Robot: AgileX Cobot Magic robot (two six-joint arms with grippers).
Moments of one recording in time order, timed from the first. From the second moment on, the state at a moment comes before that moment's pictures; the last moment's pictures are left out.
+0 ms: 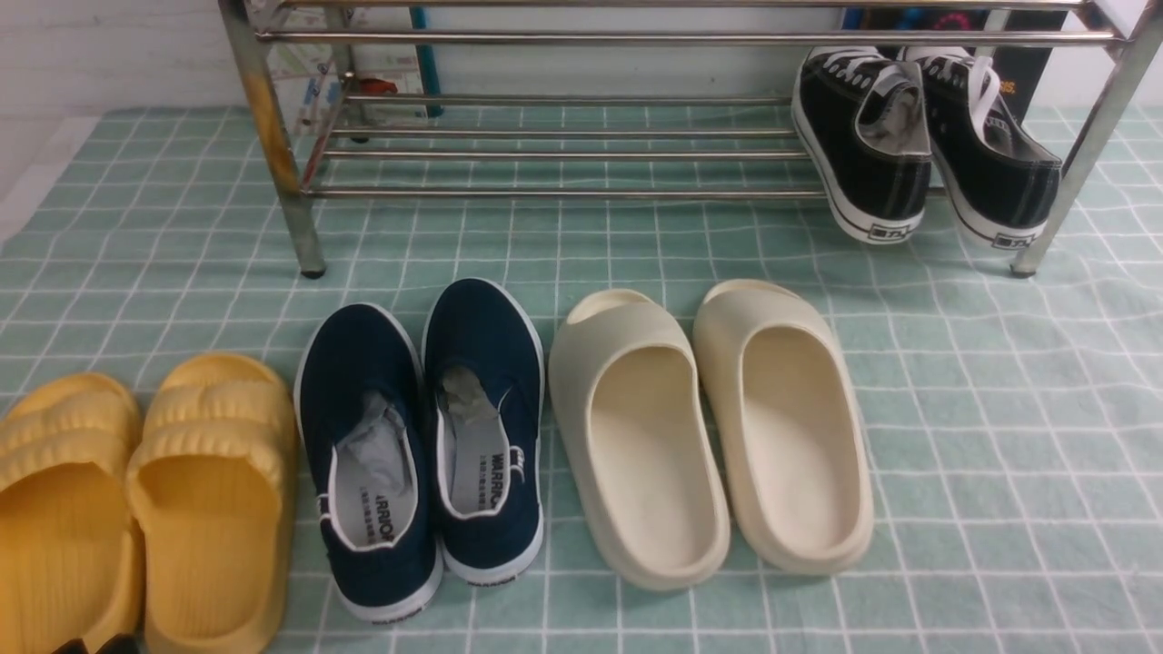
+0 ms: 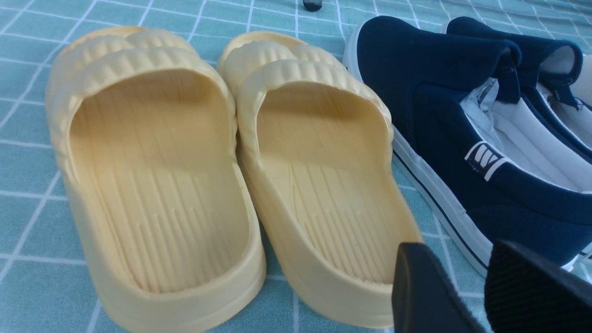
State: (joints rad) right arm 0.14 0.17 0.02 -0.10 0.09 -0.06; left arm -0.08 -0.01 0.03 -0.03 0.38 -0.19
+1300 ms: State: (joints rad) right arm -0.04 -0.01 0.02 -0.06 0.36 0.07; left arm -0.08 -0.01 0.03 -0.03 0.38 -0.19
